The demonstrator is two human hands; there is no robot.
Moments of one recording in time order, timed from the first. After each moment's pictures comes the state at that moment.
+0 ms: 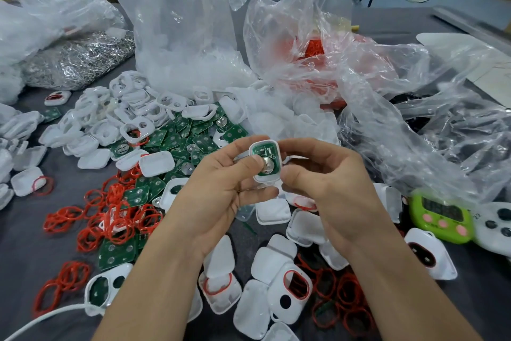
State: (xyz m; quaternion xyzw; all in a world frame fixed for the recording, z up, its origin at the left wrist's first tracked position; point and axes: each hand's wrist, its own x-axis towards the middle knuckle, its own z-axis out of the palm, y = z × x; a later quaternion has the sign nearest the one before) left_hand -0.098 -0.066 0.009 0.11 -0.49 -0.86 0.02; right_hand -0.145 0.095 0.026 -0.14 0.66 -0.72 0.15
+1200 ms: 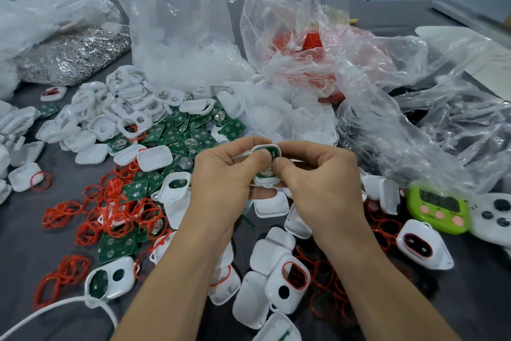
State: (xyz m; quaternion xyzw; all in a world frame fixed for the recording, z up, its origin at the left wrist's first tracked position) left_hand -0.100 -0.045 0.005 0.18 -0.60 -0.77 0.14; right_hand -0.140 0.080 0.006 -0.10 0.76 -0.65 0.01
